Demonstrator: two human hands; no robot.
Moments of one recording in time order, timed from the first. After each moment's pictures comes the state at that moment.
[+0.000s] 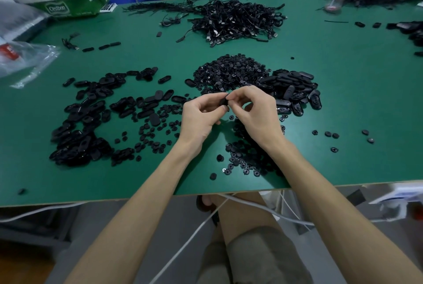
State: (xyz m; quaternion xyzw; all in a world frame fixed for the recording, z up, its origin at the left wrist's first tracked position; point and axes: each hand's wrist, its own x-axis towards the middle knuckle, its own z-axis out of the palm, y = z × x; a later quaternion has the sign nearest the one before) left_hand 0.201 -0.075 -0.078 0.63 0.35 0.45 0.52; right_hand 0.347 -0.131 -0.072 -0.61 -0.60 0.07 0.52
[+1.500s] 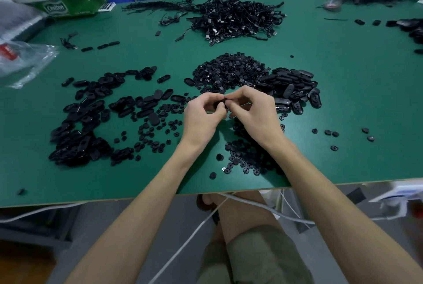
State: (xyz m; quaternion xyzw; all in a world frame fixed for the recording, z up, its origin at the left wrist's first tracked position) left_hand 0.206 -0.077 -0.081 0.69 0.39 0.45 0.42; right_hand 0.344 -0.135 -0.068 -0.61 -0.57 0.15 0.53
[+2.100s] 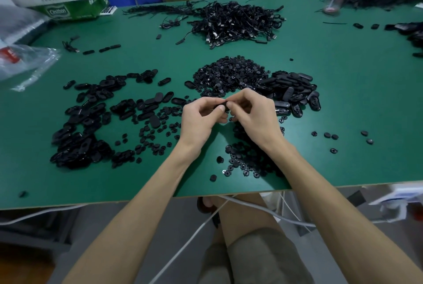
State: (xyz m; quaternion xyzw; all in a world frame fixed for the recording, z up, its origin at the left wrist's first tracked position) left_hand 0.200 -0.077 -0.078 0.64 0.37 0.46 0.50; right_hand 0.345 -0.134 -0.068 -0.61 -0.58 0.13 0.53
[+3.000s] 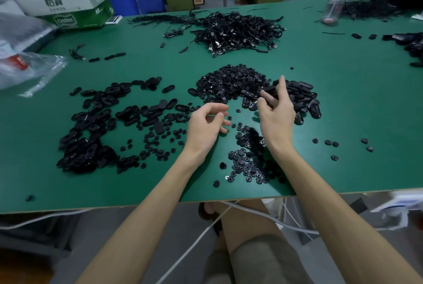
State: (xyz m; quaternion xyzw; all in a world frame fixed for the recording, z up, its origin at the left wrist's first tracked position) left_hand 0.204 -0.077 -0.080 0.66 0.39 0.43 0.48; right_hand 0.355 -0.131 -0.065 -0.63 -0.36 0.17 0.66
